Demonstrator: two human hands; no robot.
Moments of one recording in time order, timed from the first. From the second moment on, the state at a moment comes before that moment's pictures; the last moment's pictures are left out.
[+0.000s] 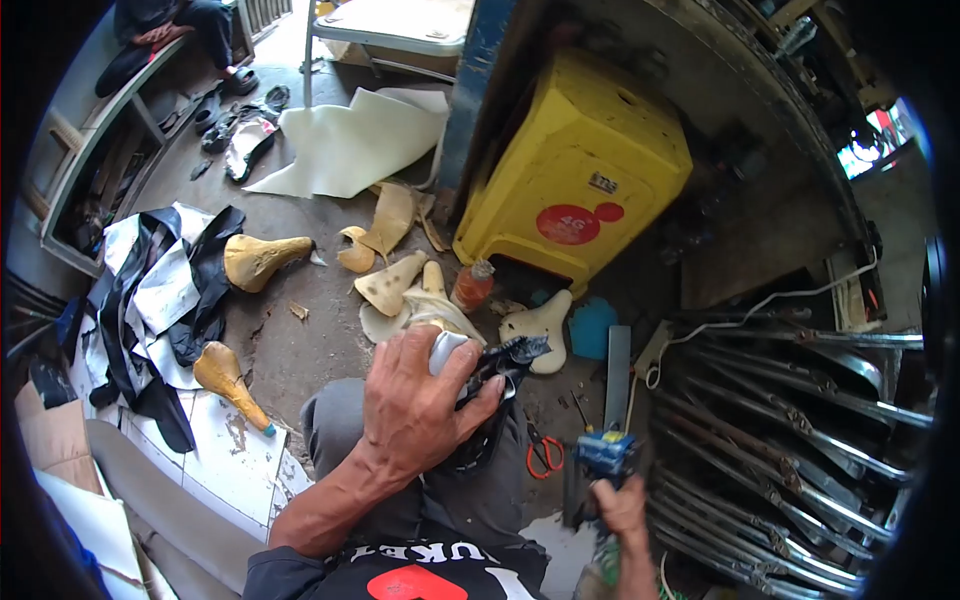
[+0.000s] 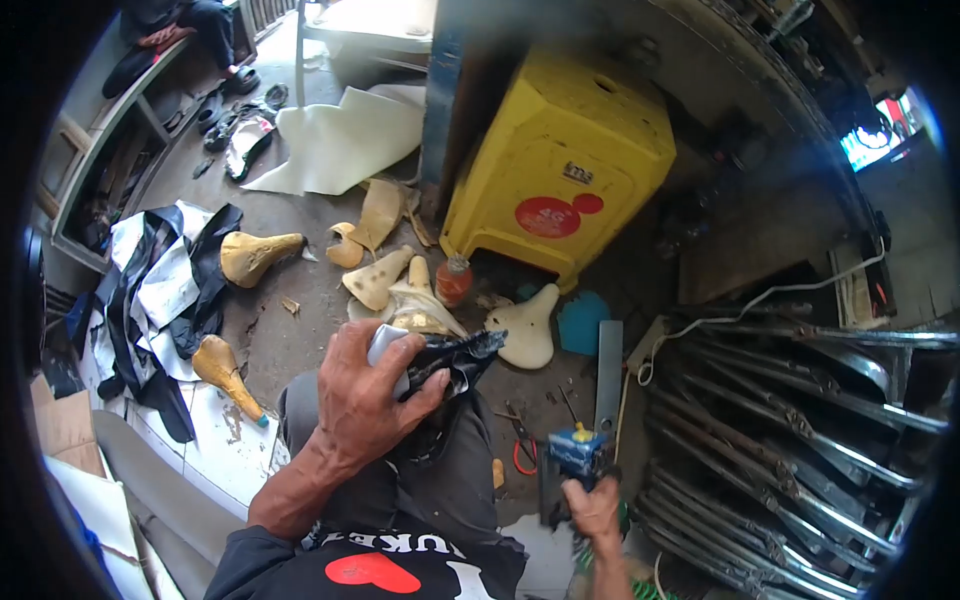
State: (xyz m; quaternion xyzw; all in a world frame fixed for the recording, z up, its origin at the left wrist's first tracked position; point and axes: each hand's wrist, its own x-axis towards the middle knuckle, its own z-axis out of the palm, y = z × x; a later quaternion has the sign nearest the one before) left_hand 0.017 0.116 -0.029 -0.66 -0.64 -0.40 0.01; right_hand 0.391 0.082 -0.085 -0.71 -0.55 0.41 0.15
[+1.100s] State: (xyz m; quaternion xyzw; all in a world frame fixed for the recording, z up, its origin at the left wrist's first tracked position) left_hand 0.012 0.132 -0.051 -0.68 -0.59 -0.43 0.03; right_hand 0.244 0.161 0.091 -0.54 -0.72 0.44 0.00
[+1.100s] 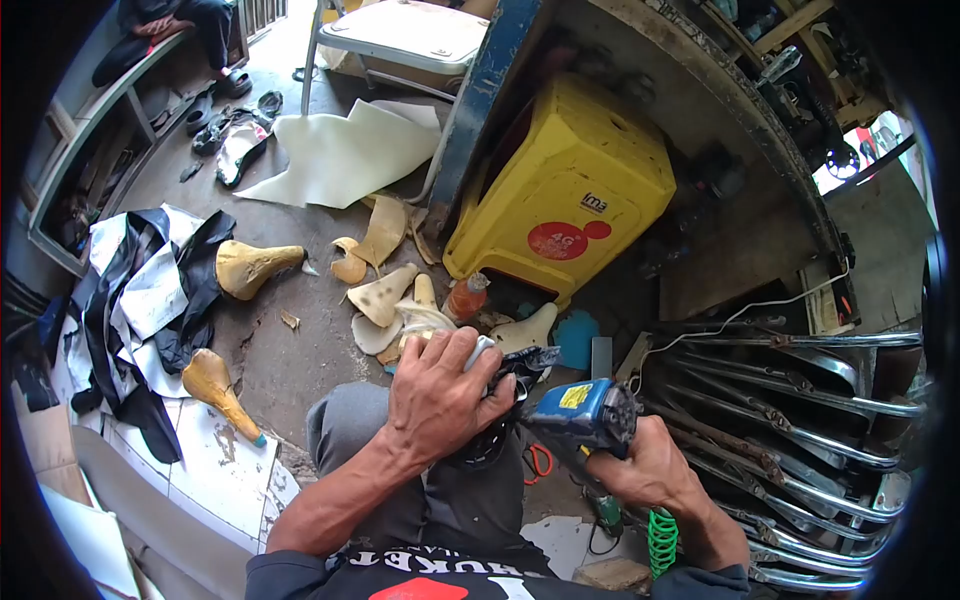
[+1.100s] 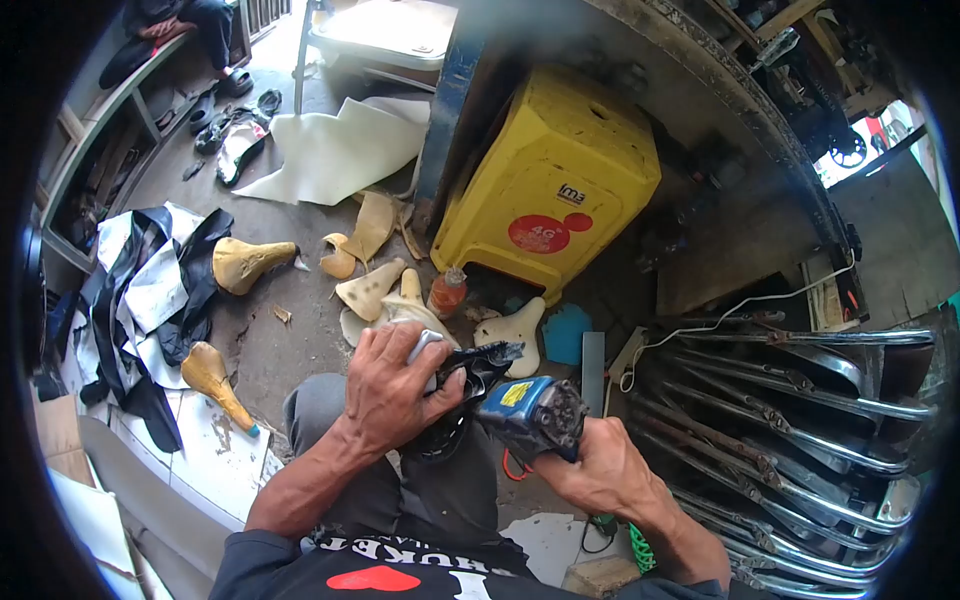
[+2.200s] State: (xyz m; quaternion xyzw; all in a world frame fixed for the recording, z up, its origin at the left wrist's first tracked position) left_hand 0.005 0.135 -0.062 -0.68 -0.58 -0.45 0.04; right_hand 0.232 0.179 0.114 -0.61 -0.69 0.39 -0.05
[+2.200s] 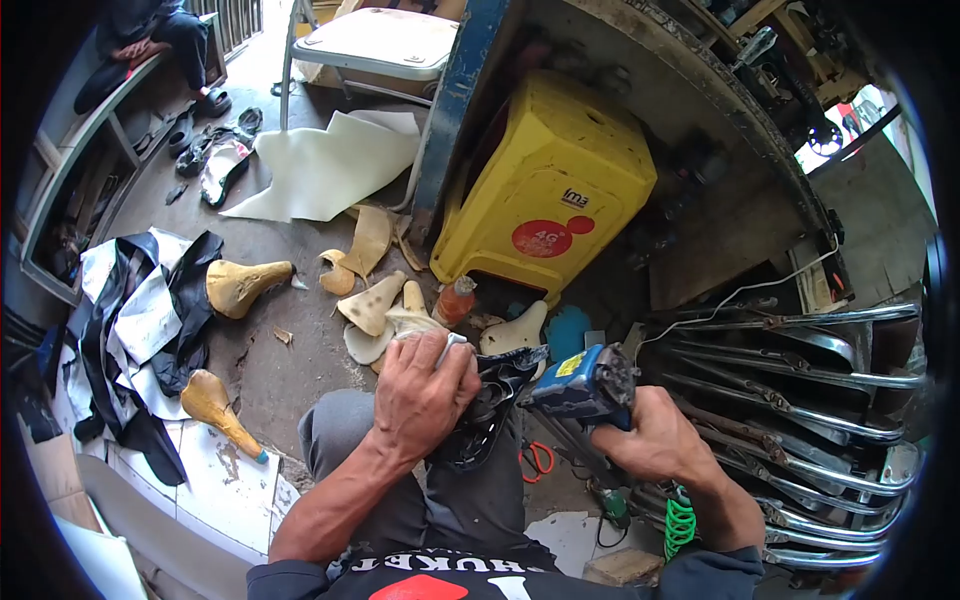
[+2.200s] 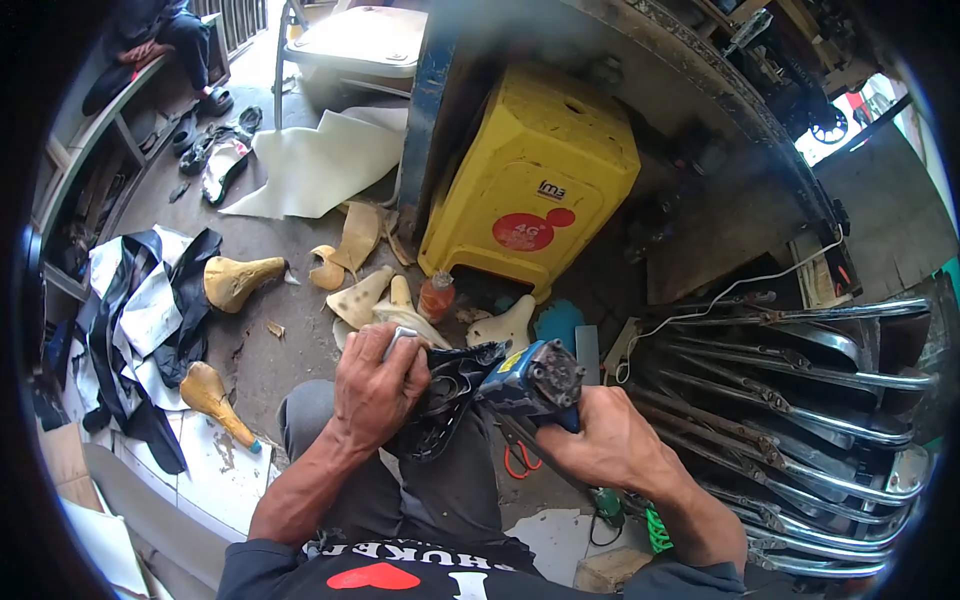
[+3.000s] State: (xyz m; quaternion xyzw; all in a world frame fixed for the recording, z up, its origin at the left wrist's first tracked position) left_hand 0.007 0.130 -0.063 -0.67 -0.59 -0.45 0.06; right_hand 0.216 0.193 0.113 -0.58 -0.73 0.33 -0.16
